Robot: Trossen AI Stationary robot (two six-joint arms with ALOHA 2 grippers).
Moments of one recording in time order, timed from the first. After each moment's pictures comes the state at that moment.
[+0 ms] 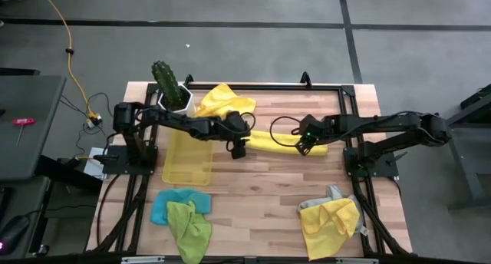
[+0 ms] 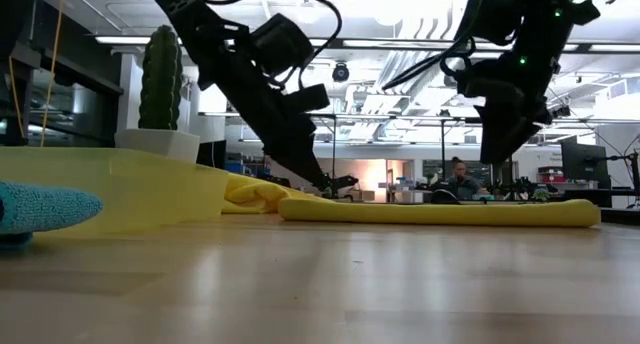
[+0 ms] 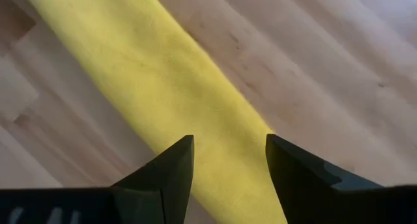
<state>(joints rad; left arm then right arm) 0.30 1.82 0.98 0.03 -0.13 0.11 -0.16 1.18 0.72 -0.74 0.22 0.61</state>
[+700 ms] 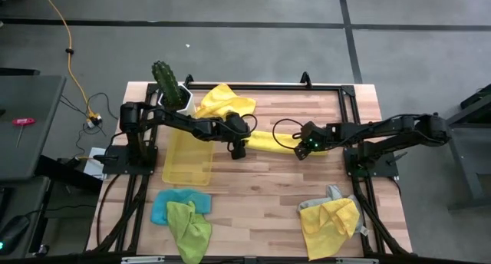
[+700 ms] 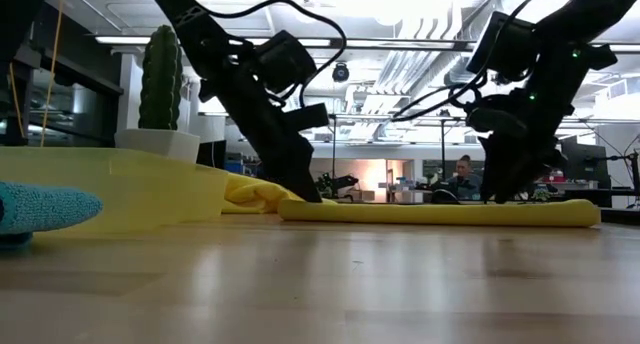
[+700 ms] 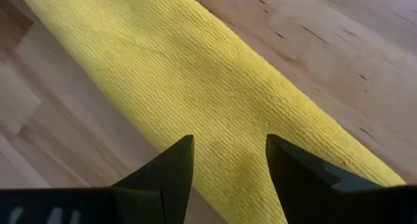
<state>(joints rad) 0.30 1.88 0.98 0.02 -0.13 0.13 -0.16 1.18 0.49 -0.41 0.15 0.73</state>
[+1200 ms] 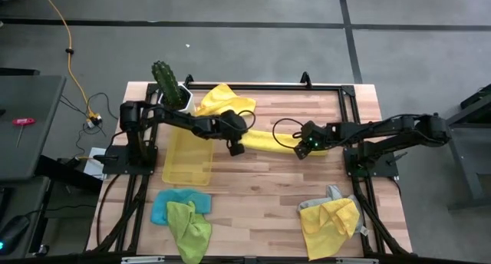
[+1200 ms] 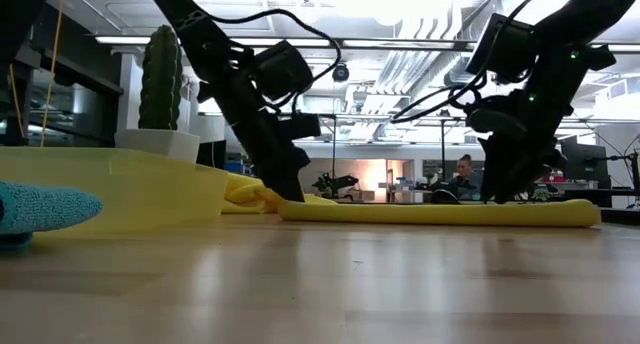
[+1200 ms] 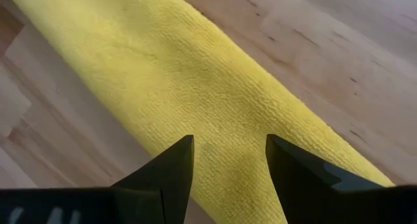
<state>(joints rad) 0.34 1.87 0.98 -0.06 -0.22 0.05 -0.18 1.18 0.49 -0.41 0.15 0.72</state>
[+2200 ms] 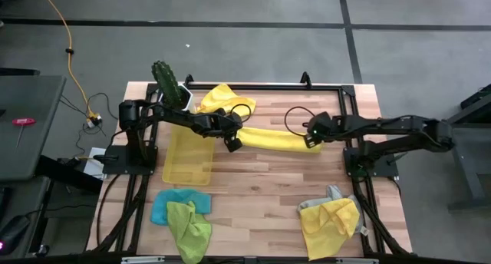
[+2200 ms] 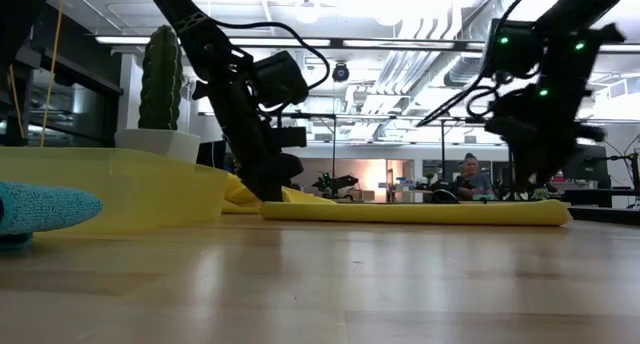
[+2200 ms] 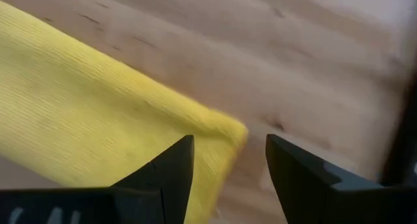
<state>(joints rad) 0.37 1.87 0.98 -0.20 -0.28 -0.14 -0.27 1.08 0.56 -0.82 0.33 0.88</state>
